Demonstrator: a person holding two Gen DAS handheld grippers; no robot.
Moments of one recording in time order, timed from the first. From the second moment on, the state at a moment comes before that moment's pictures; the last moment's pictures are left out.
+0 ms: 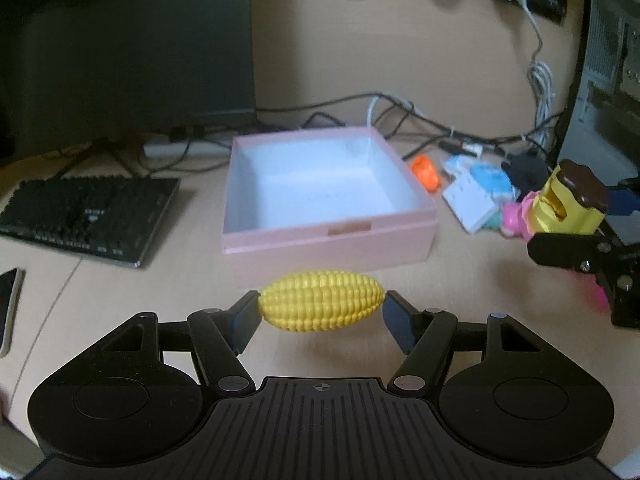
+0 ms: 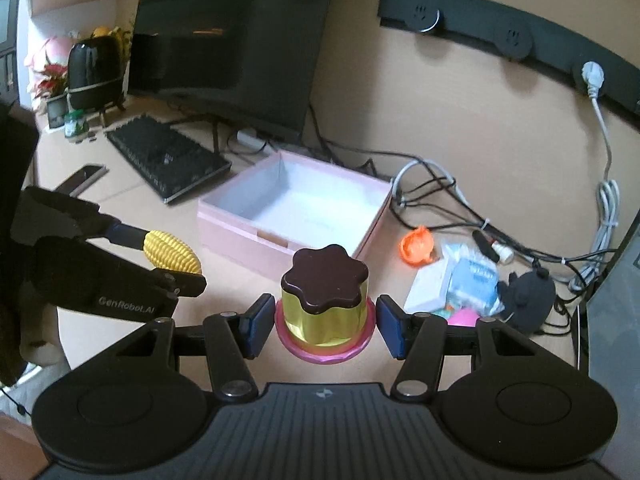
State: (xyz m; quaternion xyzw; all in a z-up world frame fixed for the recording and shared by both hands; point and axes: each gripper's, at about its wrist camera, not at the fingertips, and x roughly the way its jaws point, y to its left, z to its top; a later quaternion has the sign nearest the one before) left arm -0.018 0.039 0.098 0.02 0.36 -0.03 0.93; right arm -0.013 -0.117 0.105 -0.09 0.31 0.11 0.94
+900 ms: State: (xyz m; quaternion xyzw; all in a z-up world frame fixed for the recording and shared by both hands) left arm 0.057 0.059 0.085 0.03 0.32 -0.01 0.95; right arm 0.116 -0.119 0.150 0.01 0.25 0.07 0.97
